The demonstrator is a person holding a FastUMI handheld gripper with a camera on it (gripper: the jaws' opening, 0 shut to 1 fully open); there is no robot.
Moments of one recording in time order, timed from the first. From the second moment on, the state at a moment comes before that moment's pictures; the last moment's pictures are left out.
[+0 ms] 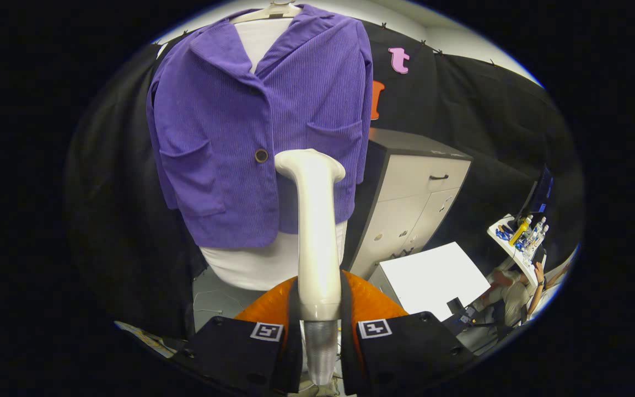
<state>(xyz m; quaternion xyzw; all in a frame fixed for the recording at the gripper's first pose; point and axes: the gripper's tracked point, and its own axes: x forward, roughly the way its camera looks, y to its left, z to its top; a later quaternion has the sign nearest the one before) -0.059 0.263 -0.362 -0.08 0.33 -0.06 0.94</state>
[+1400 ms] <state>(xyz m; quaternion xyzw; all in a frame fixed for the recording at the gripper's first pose) -0.088 0.224 -0.374 -0.02 0.35 -0.10 0.93</state>
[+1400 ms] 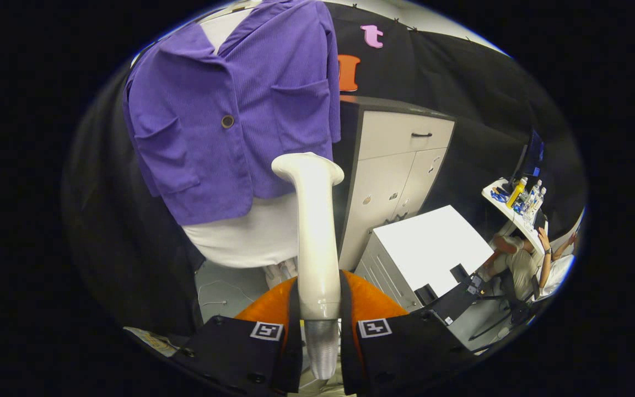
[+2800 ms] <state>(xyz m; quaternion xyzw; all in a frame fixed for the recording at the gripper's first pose) -0.030 0.305 -0.089 0.00 0.11 -0.07 0.99</state>
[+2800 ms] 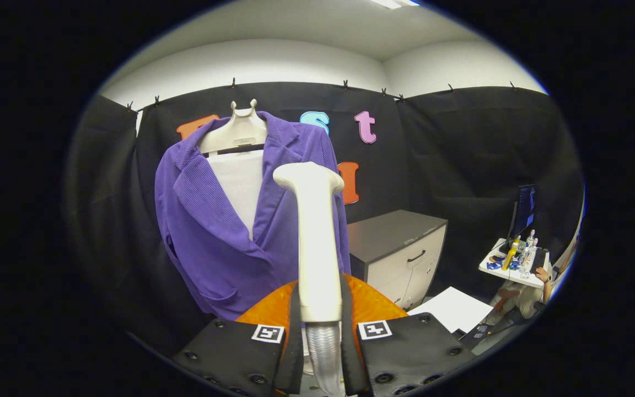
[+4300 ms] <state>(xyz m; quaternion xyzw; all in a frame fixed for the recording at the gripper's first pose) -0.036 0.427 -0.169 -0.08 0.17 0.05 0.98</state>
